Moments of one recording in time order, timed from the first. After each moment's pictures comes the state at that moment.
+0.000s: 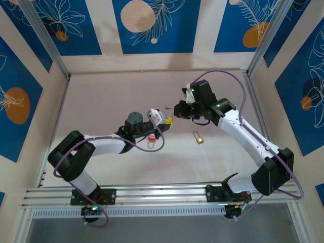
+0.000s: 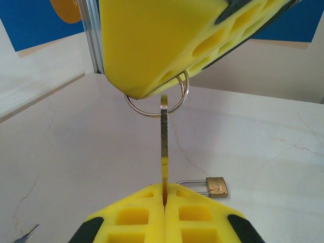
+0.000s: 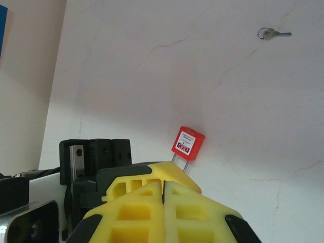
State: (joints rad) left arm -0.74 1.61 0.70 0.79 0.44 0.09; right arm 0.52 1.36 1.26 -0.71 -0.33 0.58
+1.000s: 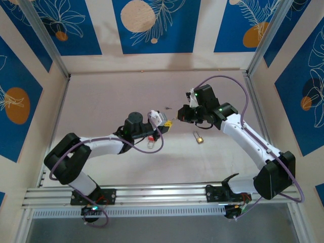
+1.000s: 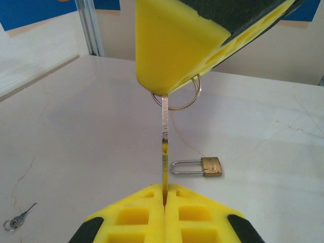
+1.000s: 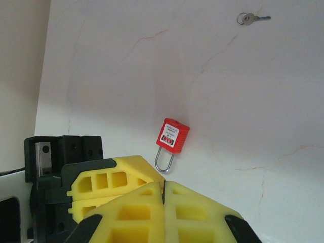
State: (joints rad) left arm -0.74 1.56 0.69 0.65 0.44 0.12; right arm 0.48 1.32 1.16 -0.69 -0.33 0.58
